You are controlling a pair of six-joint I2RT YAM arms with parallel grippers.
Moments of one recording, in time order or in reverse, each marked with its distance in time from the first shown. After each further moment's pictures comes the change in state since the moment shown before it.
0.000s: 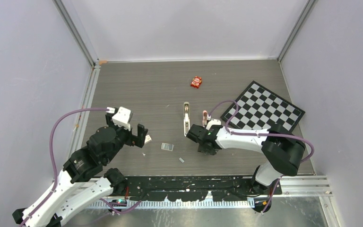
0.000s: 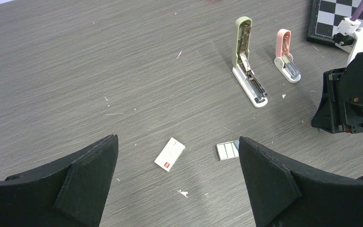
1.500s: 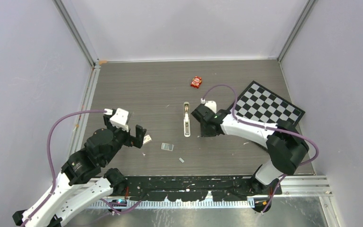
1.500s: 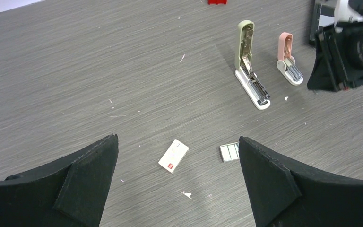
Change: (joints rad) left arm 0.000 -0.034 -0.008 0.001 -0.007 0.019; right arm -0.171 -0.003 0.121 0.075 -0.048 -0.503
